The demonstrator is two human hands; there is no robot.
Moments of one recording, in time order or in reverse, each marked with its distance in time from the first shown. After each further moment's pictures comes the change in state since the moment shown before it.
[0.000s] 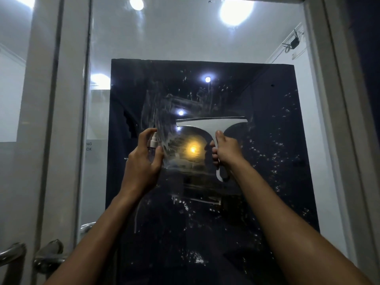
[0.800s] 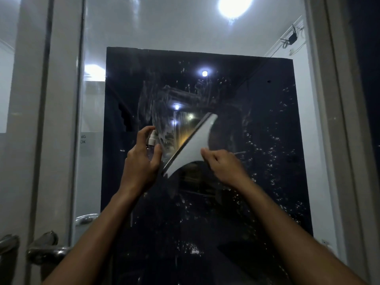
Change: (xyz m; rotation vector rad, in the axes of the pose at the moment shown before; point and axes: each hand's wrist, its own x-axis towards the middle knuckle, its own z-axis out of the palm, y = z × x) left_hand -0.013 -0.001 0.007 -0.059 -0.024 -0.026; right_hand -0.030 0.039 -0.024 -0.750 -0.181 -0.445
